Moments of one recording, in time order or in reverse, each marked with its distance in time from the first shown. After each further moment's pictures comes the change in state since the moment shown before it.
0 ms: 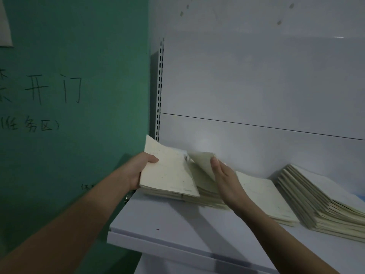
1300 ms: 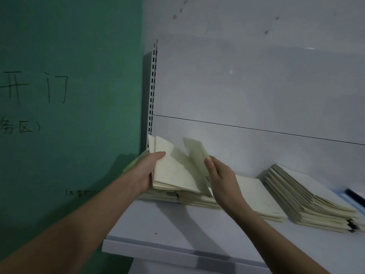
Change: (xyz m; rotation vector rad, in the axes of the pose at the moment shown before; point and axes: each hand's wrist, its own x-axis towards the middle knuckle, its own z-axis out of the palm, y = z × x) left_hand 0.009 0.000 0.021 -0.172 -0.135 0.068; right_hand -0.004 -0.013 0.010 -0.188 0.190 -0.173
